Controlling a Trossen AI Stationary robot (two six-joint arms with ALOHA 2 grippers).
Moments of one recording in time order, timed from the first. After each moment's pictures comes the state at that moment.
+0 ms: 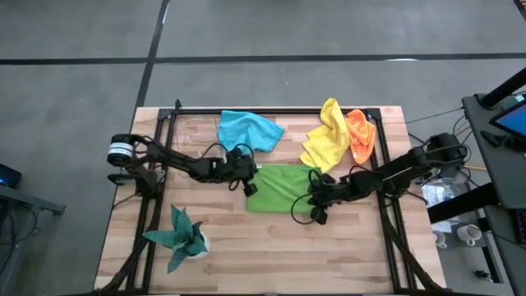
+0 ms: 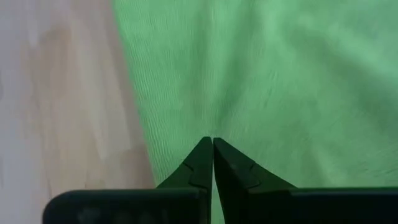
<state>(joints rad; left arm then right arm) 0.03 1.65 0.74 0.22 -0.32 -0.22 0.25 1.40 0.53 -0.09 0.15 0.60</state>
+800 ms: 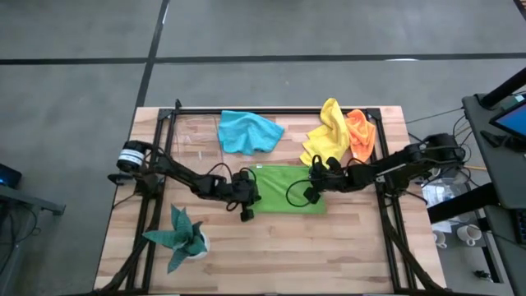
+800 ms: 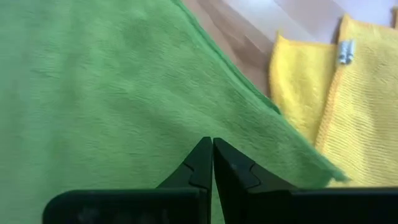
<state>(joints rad) -0.15 1.78 0.72 0.34 -0.18 -0.27 0.10 1.45 0.52 -0.10 0.45 0.61</state>
